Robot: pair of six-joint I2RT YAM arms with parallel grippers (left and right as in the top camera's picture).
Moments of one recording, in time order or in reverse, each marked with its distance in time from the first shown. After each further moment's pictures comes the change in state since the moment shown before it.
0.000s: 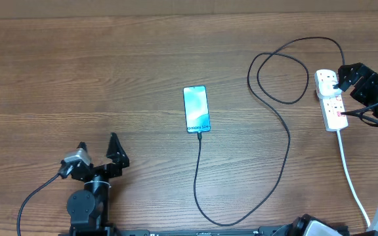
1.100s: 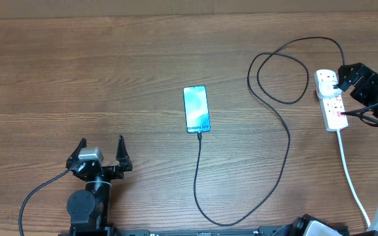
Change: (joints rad) left arm 0.000 0.000 0.000 -0.001 0.051 0.265; right arm 0.000 0.000 0.000 0.000 0.000 0.000
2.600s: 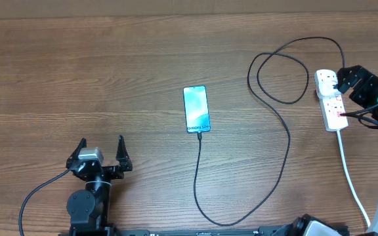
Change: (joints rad) left arm 0.000 0.000 0.000 0.000 0.000 0.000; right arm 0.010 -0.014 -0.023 -0.013 0.021 0.000
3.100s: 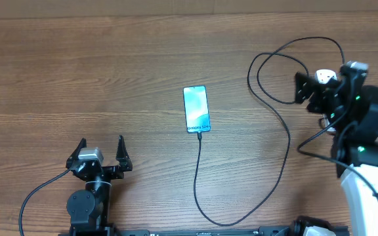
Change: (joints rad) left arm 0.000 0.000 0.000 0.000 0.000 0.000; right arm 0.259 -0.205 -0.448 0.619 0.005 -0.004
